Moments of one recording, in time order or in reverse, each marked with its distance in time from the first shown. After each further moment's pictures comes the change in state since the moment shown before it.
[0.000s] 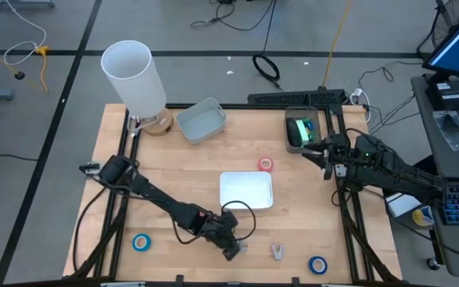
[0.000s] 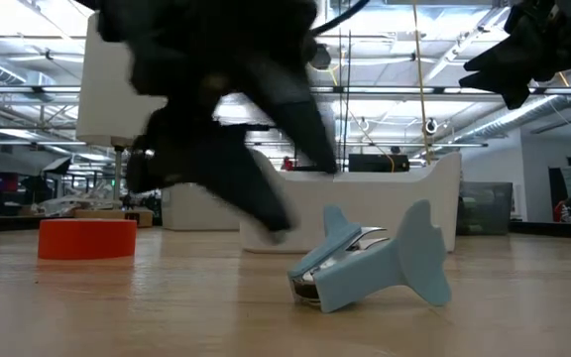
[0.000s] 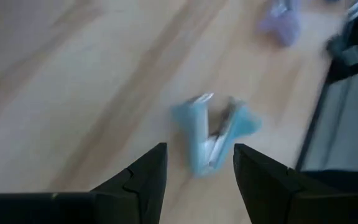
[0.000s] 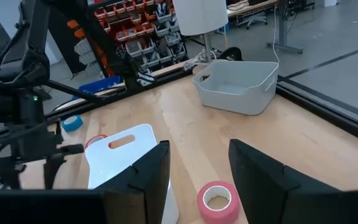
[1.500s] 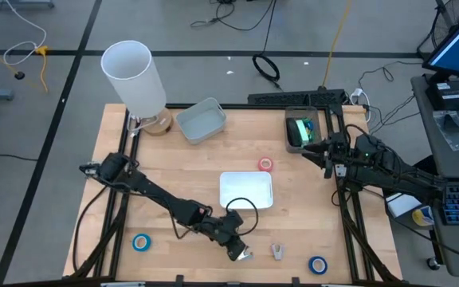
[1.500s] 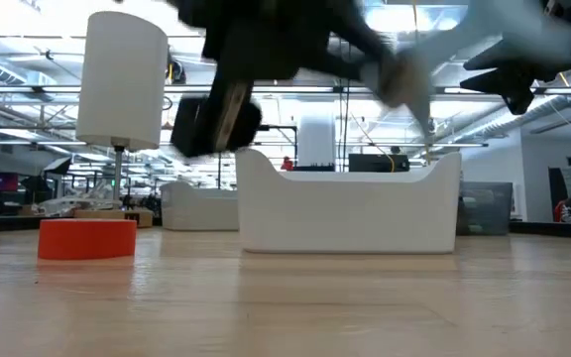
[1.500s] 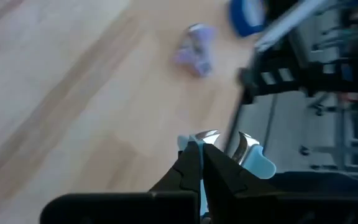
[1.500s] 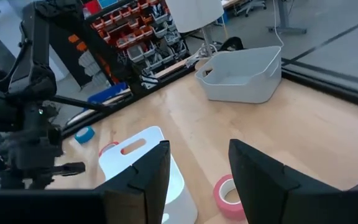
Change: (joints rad) left arm 0.024 -0.030 0.003 0.195 0.066 -0.021; right arm 0.000 0.000 0.001 -0.007 -0.004 0.149
